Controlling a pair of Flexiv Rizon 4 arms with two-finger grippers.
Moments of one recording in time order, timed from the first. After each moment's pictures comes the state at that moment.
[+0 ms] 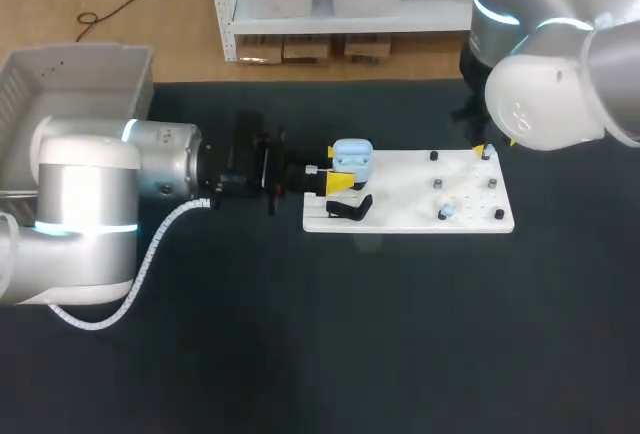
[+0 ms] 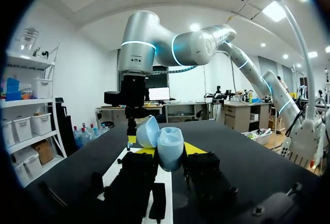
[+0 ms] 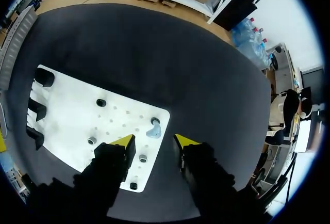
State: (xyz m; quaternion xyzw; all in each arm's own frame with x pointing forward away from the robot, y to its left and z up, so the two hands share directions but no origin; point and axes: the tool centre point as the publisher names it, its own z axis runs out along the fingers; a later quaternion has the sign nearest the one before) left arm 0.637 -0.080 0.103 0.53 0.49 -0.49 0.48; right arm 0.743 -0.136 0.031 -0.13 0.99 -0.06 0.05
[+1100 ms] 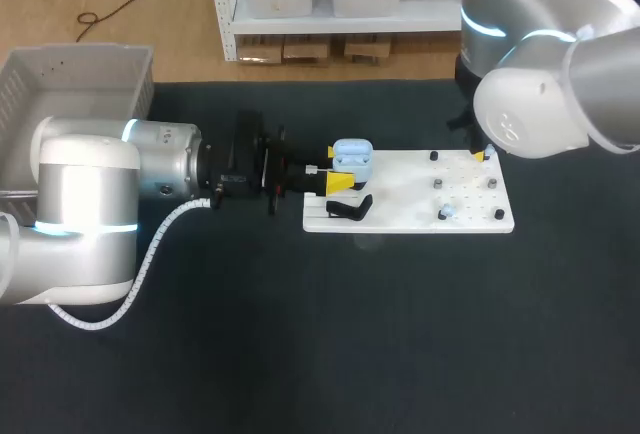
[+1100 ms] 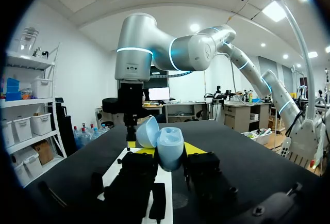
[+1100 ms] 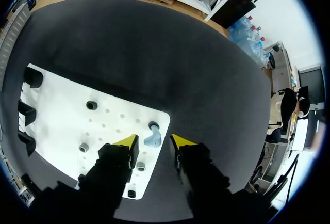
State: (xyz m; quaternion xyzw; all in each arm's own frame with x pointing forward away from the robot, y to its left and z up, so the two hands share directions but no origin) left arm 0.637 -0.080 0.103 0.53 0.49 -0.49 0.48; right arm 0.747 -0.138 0.014 -0.13 0.99 -0.08 0.04
